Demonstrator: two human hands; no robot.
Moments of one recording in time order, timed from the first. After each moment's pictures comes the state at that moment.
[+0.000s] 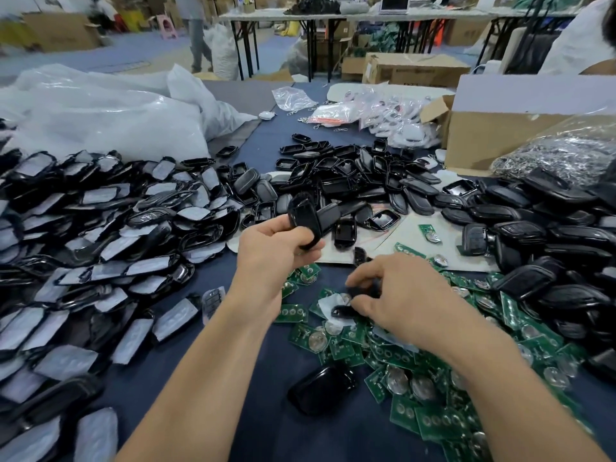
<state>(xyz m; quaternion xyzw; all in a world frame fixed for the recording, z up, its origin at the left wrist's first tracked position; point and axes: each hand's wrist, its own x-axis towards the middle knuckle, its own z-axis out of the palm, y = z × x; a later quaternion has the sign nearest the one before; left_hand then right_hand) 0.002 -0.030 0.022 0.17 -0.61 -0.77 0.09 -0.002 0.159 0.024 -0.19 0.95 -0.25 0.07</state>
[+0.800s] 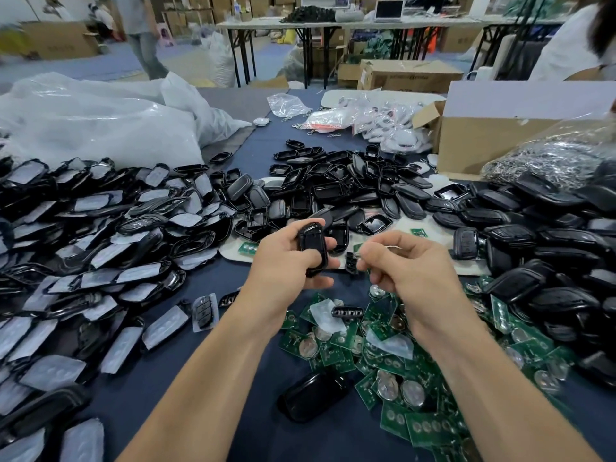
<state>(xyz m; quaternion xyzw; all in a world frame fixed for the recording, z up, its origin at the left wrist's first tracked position) 0.001 -0.014 0.018 0.11 -0.65 -0.75 0.02 -0.006 0.159 0.028 -0.02 0.68 -0.73 0.04</state>
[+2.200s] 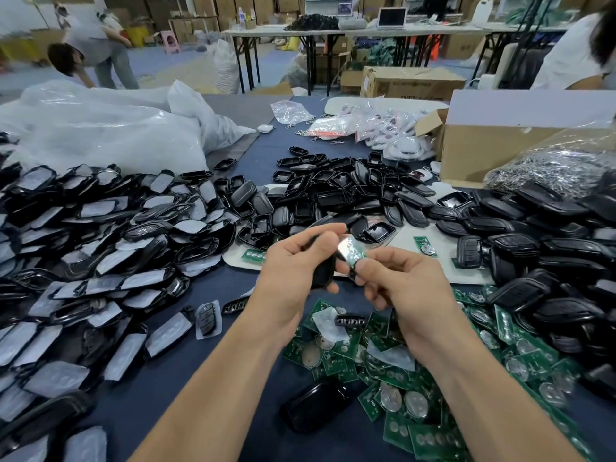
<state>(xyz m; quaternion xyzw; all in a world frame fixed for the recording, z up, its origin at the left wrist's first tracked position) 0.007 -0.003 0.025 0.05 -0.59 -0.81 0.03 -0.005 0.153 0.023 -0.01 0.67 -0.74 0.08</state>
